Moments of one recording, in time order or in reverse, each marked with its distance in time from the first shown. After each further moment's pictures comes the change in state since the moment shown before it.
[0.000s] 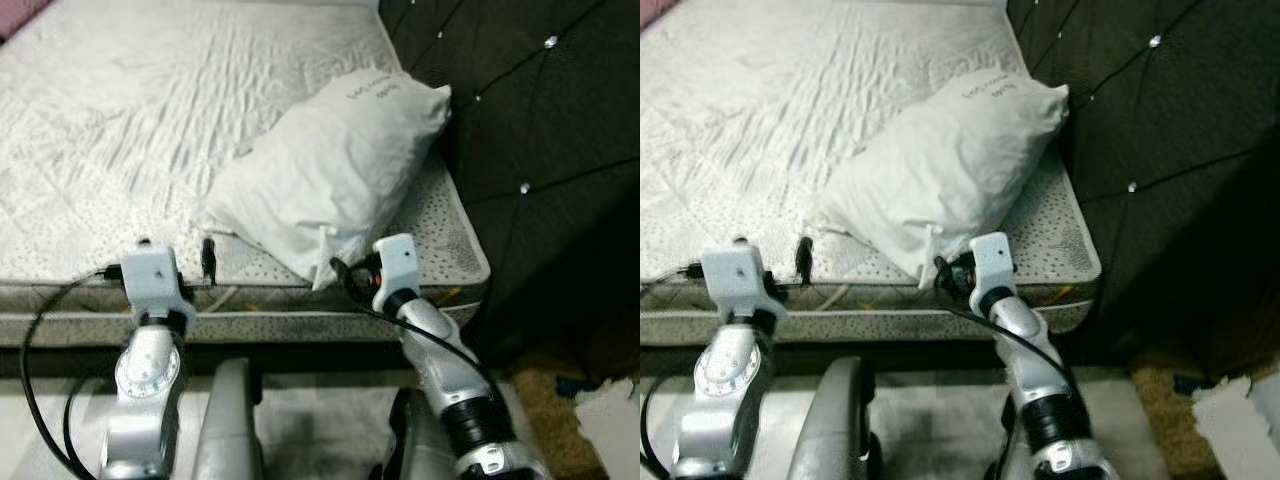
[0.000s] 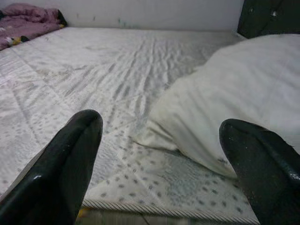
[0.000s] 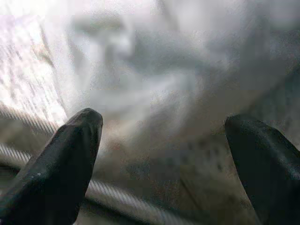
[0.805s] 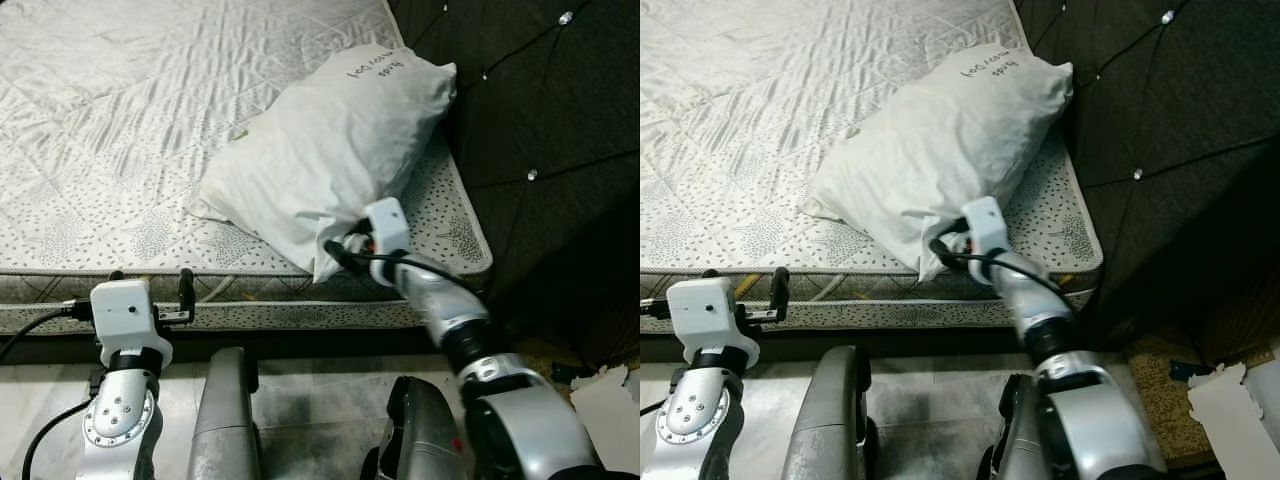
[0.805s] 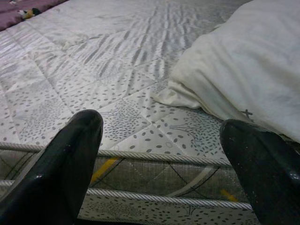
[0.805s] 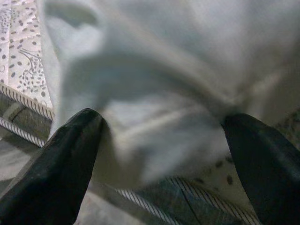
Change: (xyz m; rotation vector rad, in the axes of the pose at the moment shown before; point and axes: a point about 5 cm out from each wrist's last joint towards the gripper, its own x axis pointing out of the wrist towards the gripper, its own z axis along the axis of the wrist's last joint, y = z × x) left arm -0.035 0.021 -0.001 0.057 0.081 0.053; right arm 0.034 -0.022 0.031 -0.012 0.135 0.139
